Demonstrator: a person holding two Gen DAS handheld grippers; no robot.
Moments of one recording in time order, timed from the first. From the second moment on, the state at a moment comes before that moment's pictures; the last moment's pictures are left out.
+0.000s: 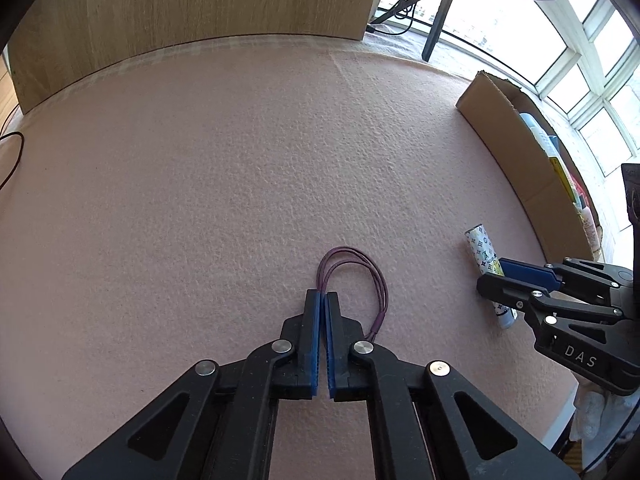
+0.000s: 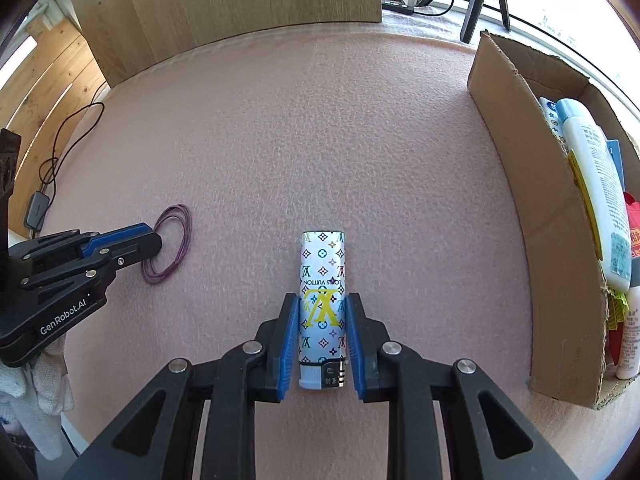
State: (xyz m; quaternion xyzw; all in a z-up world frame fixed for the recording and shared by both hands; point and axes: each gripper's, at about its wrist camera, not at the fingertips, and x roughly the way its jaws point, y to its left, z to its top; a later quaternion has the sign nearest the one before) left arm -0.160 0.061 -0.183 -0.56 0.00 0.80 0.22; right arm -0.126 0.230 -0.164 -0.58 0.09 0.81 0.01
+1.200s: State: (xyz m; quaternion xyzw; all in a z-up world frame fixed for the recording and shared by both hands) left arm -0.231 0.291 -0.059 -0.45 0.03 0.83 0.33; right arm -0.066 0.424 -0.056 -0.47 0.15 0.86 0.12
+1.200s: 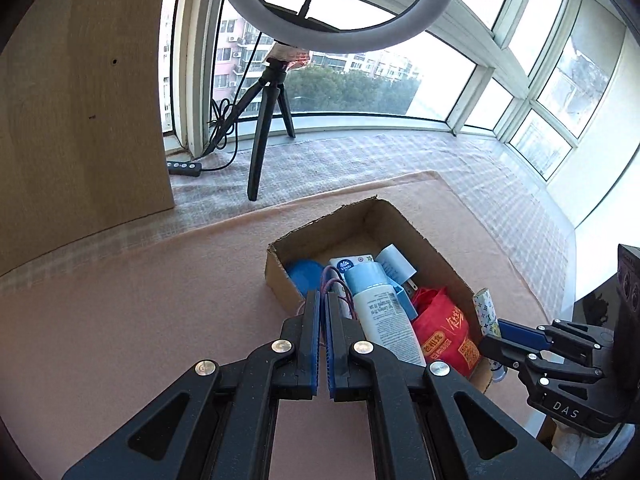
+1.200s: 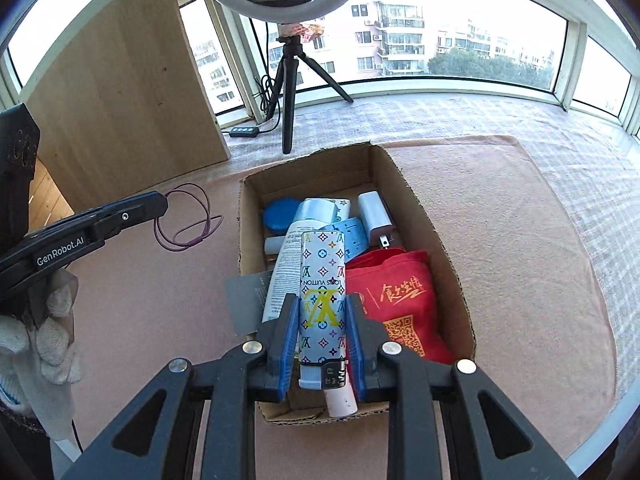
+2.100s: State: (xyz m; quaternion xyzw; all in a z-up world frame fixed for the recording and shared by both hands) left arm -0.221 0.348 -0.069 -0.44 0.11 0.83 0.32; right arm -0.065 0.448 -0.065 -0.47 0.16 0.86 0.11
